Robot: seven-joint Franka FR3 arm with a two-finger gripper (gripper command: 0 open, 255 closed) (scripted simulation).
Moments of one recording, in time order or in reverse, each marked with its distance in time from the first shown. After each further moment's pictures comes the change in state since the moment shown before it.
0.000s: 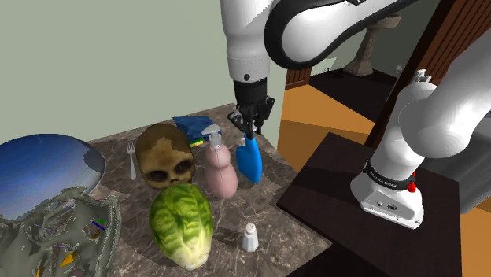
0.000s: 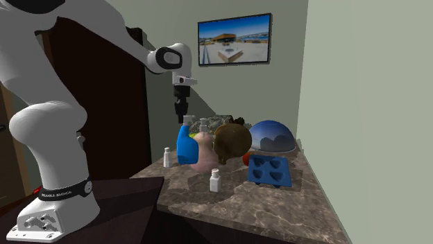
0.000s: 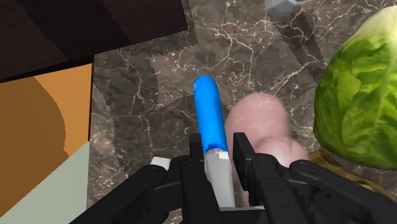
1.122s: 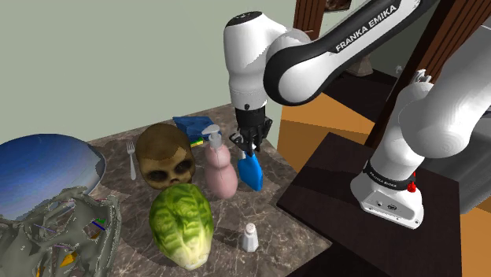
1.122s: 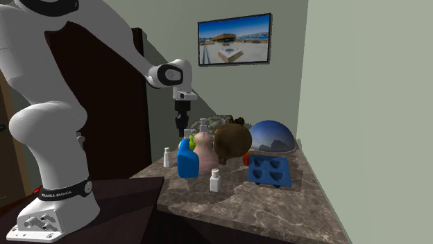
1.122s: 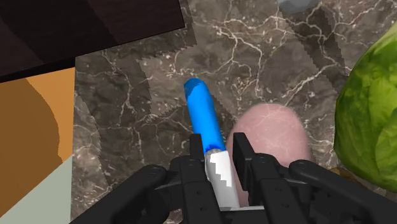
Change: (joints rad) arm -0.004 0.085 0.023 -0.104 -0.018 0.186 0.021
